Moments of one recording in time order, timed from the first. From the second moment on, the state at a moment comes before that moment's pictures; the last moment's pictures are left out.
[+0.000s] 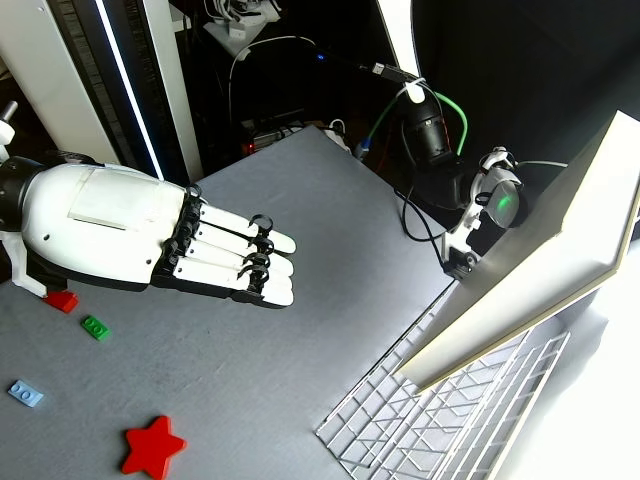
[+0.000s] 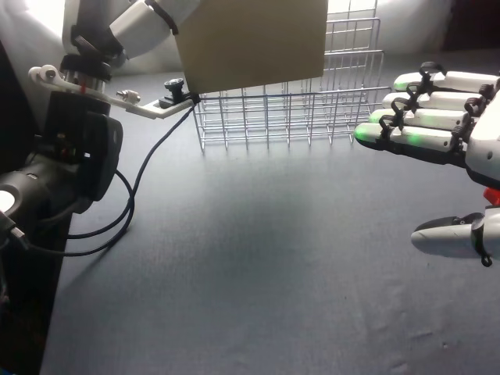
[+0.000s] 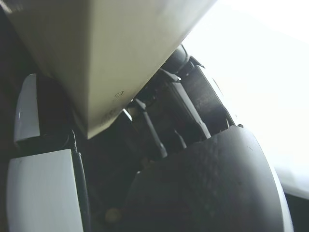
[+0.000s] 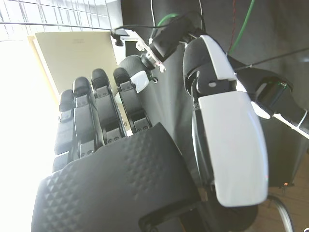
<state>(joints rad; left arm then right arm) 0.56 -1.79 2.32 -0.33 -1.32 -0.59 -0.48 -0.70 0.81 -0.31 0.41 -0.92</state>
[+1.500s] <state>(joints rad) 0.55 -1.80 2.37 -0.23 -1.27 -0.61 -0.48 -0.73 0.83 -0.31 0.44 -0.92</state>
